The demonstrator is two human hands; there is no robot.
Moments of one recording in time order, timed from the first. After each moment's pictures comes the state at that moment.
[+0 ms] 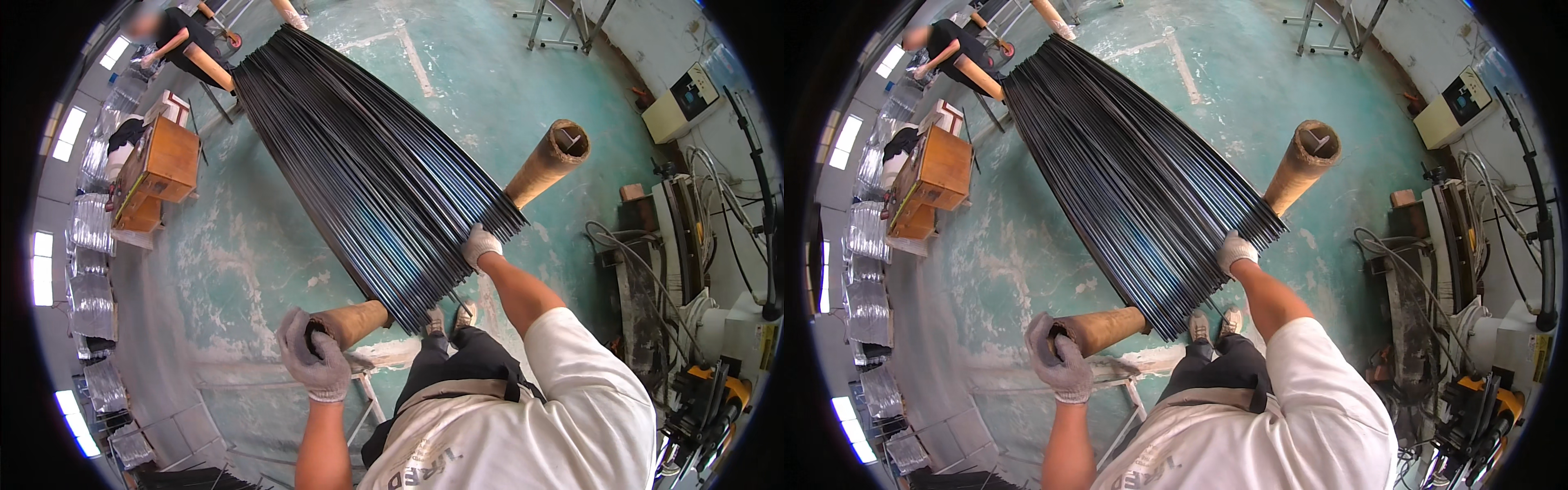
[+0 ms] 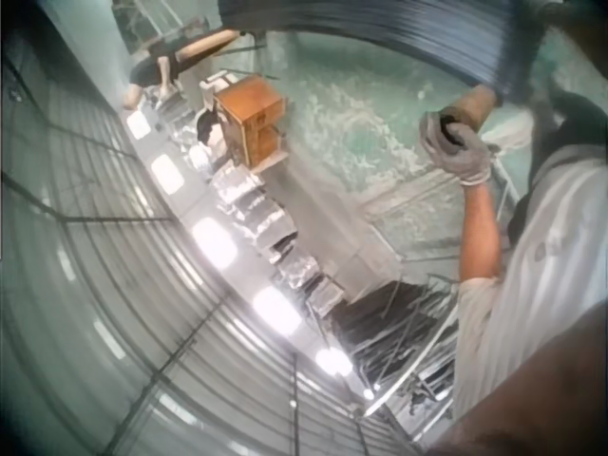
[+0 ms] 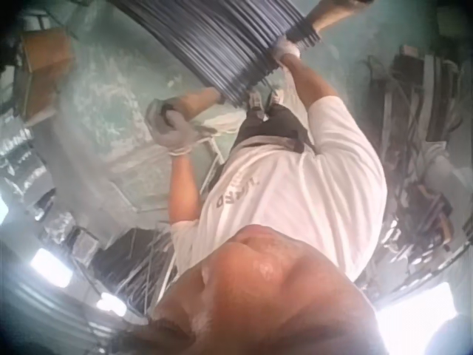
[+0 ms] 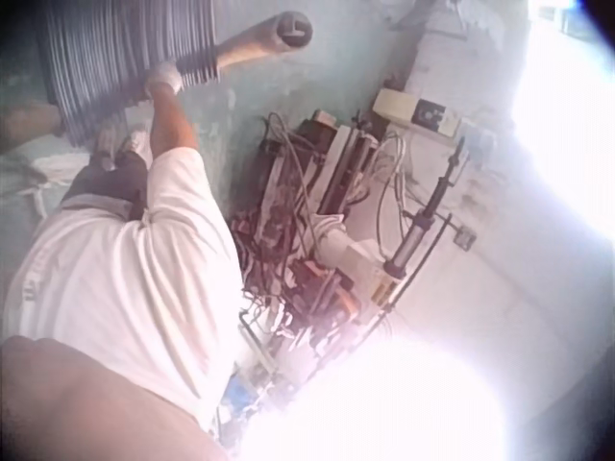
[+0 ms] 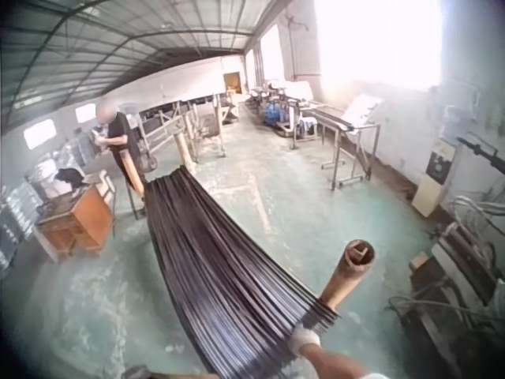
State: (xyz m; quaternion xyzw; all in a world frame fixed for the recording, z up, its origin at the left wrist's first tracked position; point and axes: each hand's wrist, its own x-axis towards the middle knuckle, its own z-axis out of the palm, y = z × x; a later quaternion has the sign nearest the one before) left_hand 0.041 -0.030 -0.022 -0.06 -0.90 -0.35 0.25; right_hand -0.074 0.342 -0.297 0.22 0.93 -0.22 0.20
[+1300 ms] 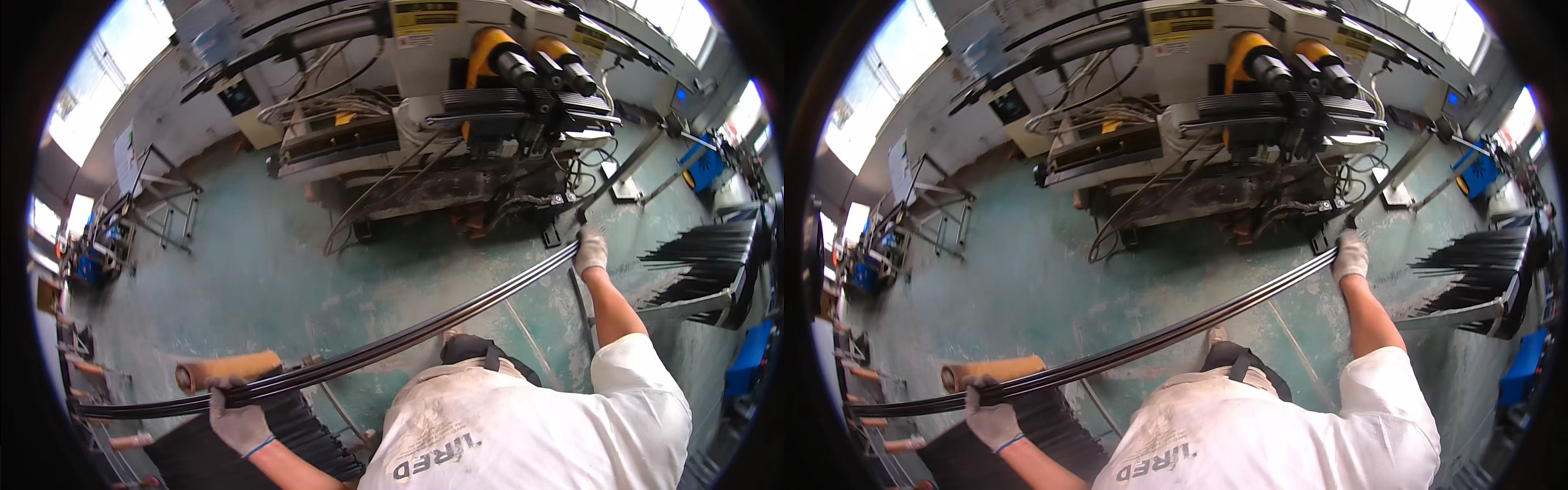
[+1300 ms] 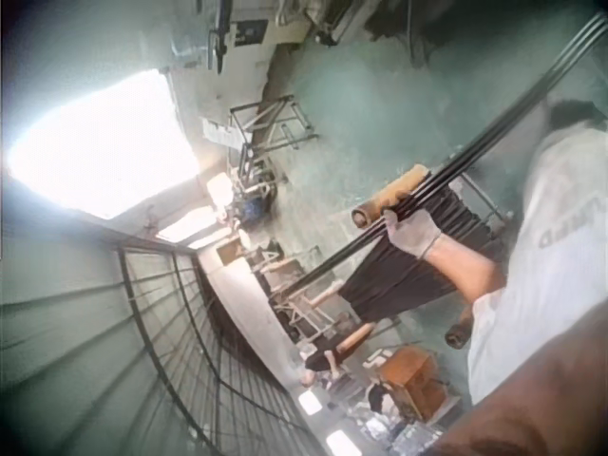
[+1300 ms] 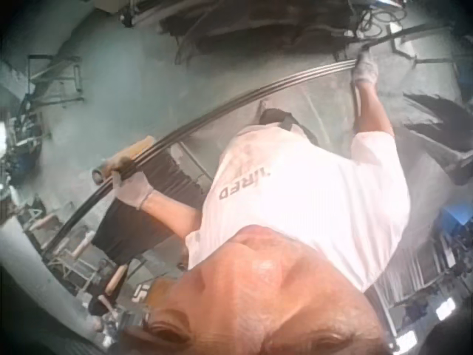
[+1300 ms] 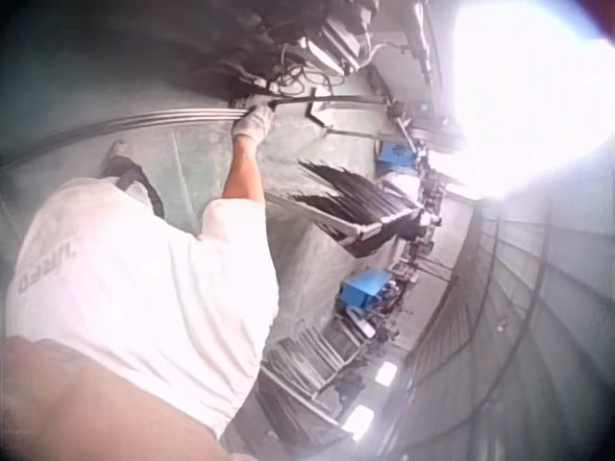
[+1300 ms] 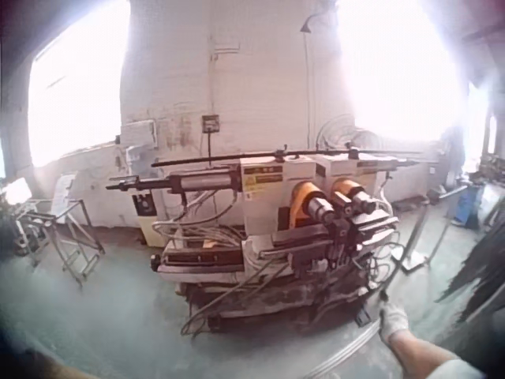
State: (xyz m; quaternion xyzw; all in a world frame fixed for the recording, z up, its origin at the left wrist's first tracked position) left_hand 0.093 0.409 0.041 -0.10 -0.35 -0.82 -0.44; right_hand 0.911 0.526 -0.124 0.83 0.53 0.08 -0.12
